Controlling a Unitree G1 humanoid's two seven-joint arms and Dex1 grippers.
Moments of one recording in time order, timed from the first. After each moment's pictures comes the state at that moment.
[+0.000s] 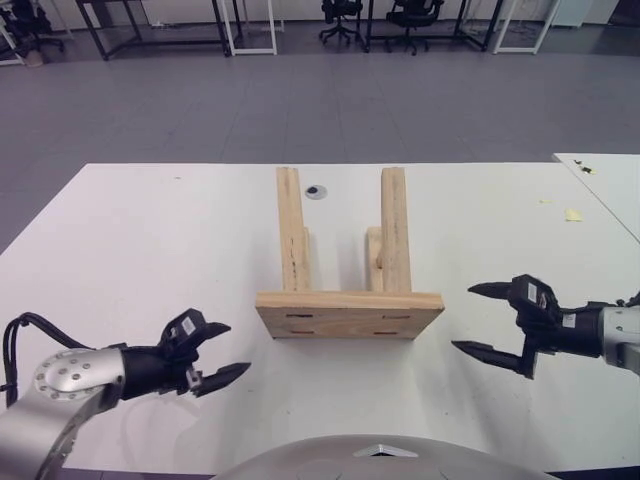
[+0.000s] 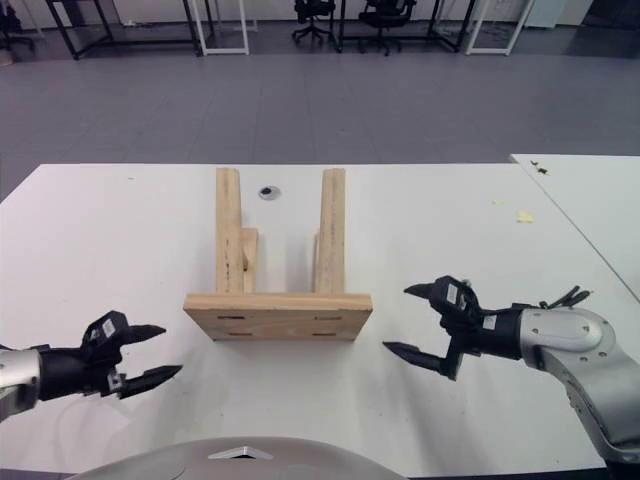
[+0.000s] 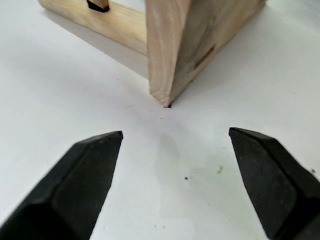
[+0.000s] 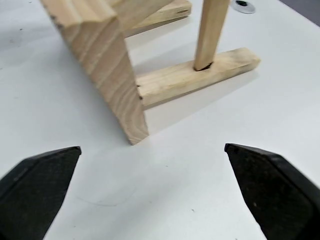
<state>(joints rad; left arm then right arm) 0.49 0.91 0.27 -0.62 -0.45 0.58 -1.00 0.26 -1.00 -0.20 -0.52 0.51 0.56 1.05</state>
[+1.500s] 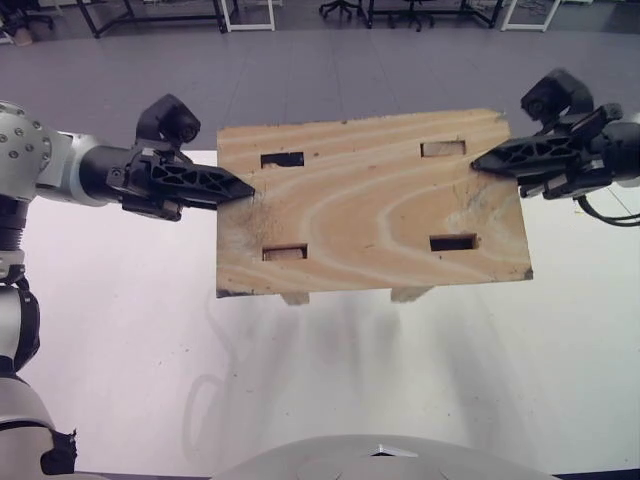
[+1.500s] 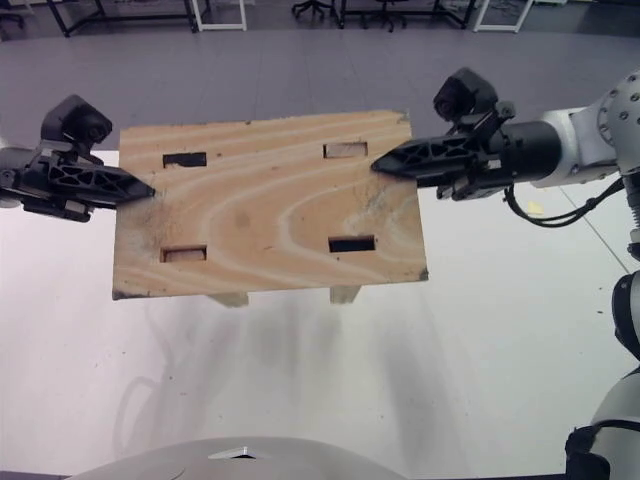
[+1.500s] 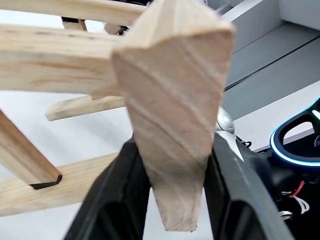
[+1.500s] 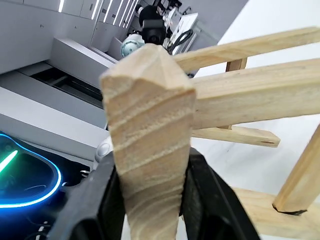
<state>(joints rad) -1.04 1.11 -0.37 0.30 -1.35 1.61 -1.41 -1.24 -1.17 0.64 0.43 1.57 1.58 1.30</state>
